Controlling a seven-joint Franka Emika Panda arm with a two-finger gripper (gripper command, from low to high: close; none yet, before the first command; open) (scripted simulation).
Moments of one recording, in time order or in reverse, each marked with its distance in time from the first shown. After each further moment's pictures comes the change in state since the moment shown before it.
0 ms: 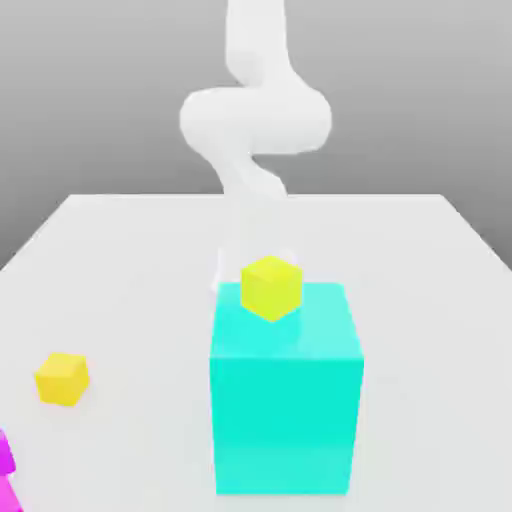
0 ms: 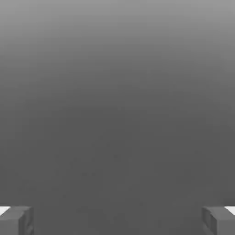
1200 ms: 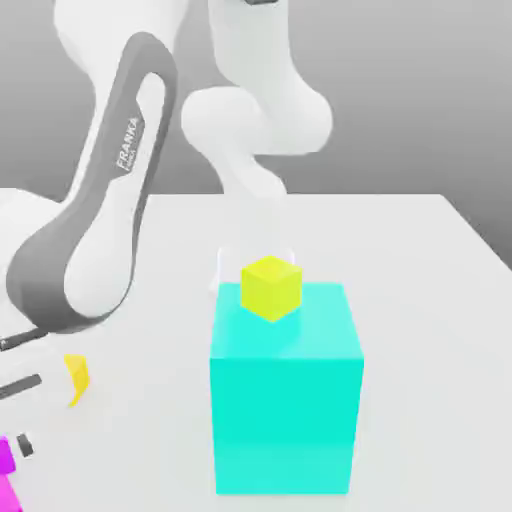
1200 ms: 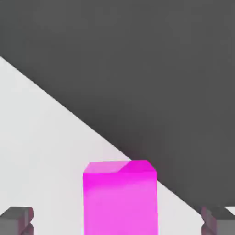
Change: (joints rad) arm -0.188 1.287 -0.275 0.253 0.326 0.247 -1.343
